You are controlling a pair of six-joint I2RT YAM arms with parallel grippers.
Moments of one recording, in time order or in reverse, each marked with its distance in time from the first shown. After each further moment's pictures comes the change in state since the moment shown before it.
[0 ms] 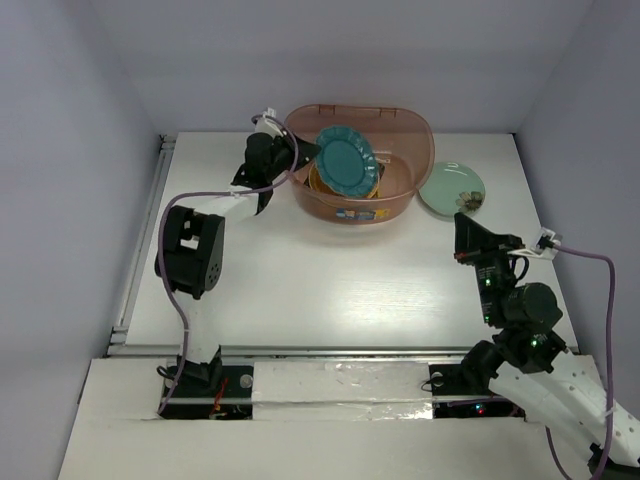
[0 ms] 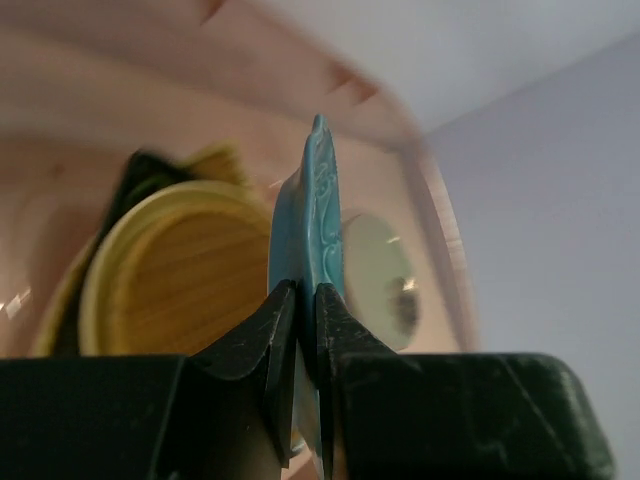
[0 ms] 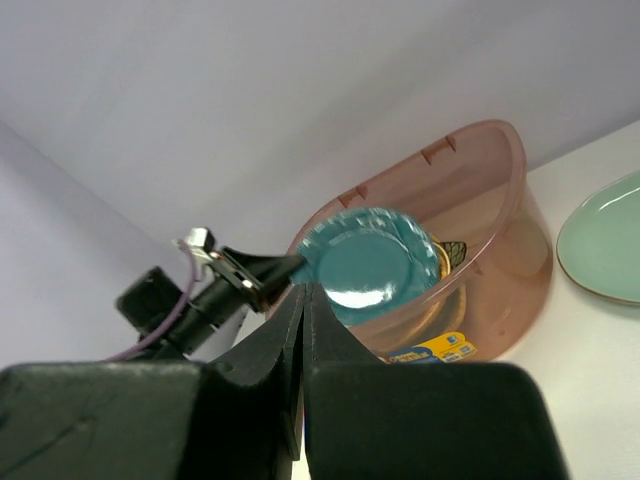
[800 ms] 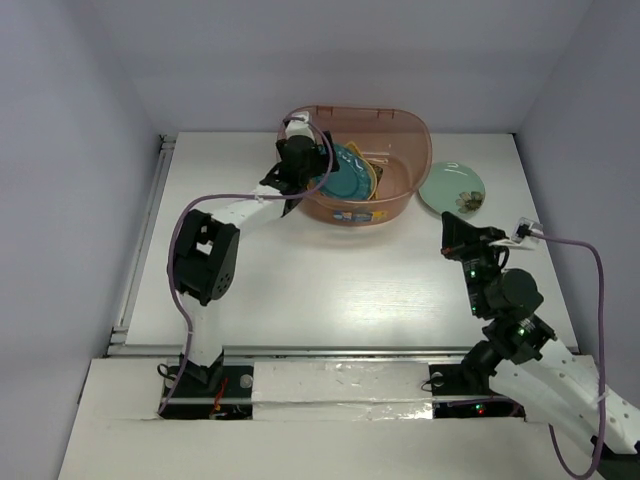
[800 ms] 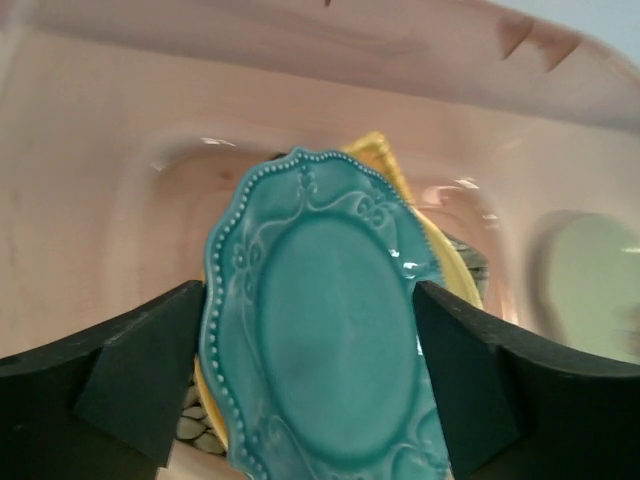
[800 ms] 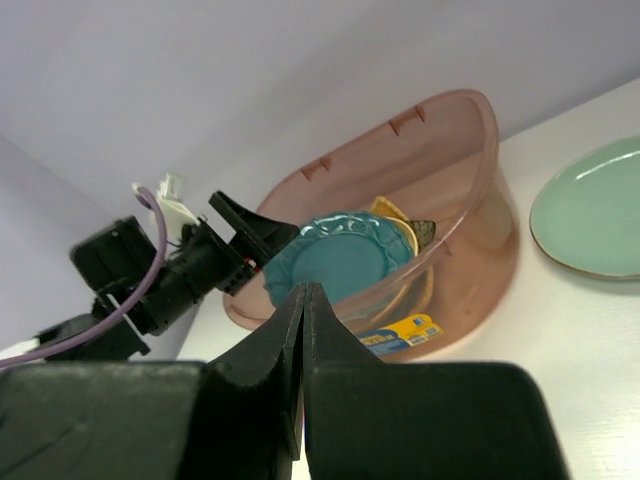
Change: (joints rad) left arm -0.156 0.030 0.105 -0.321 -0.482 0.390; right arm 0.000 0.103 0.003 0.001 0.009 -0.003
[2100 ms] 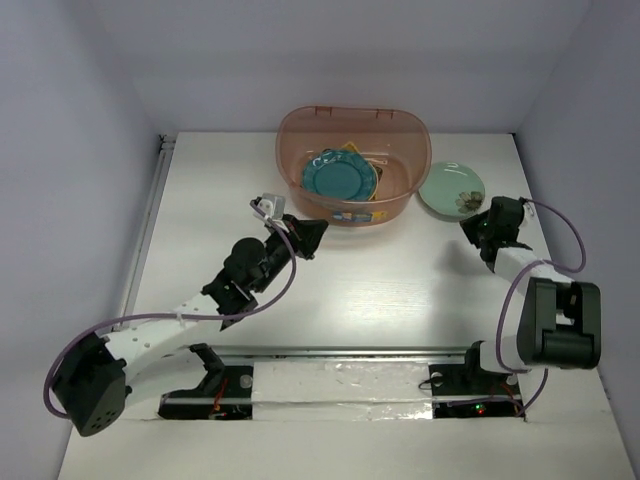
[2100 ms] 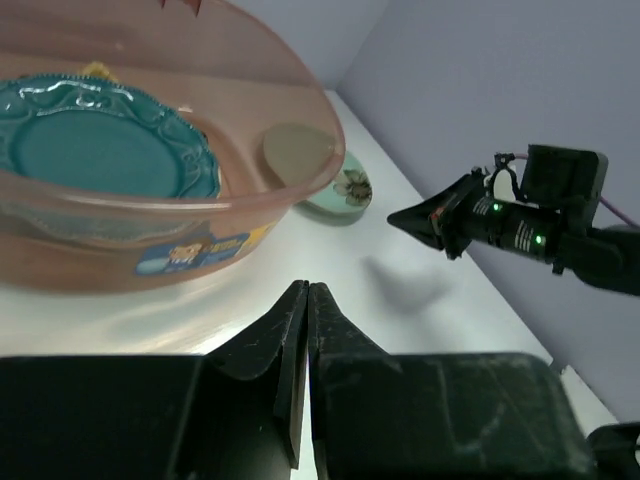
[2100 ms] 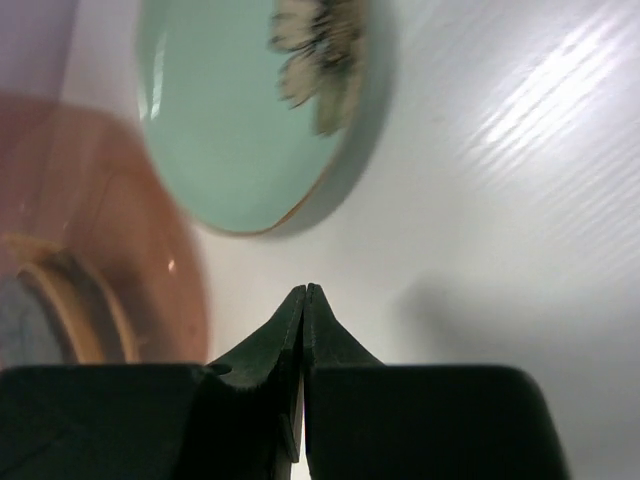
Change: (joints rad) left arm -0.317 -0.929 -0.894 0.329 0.033 -0.021; right arm -0.830 0.911 0.142 -0.060 -0.554 0.374
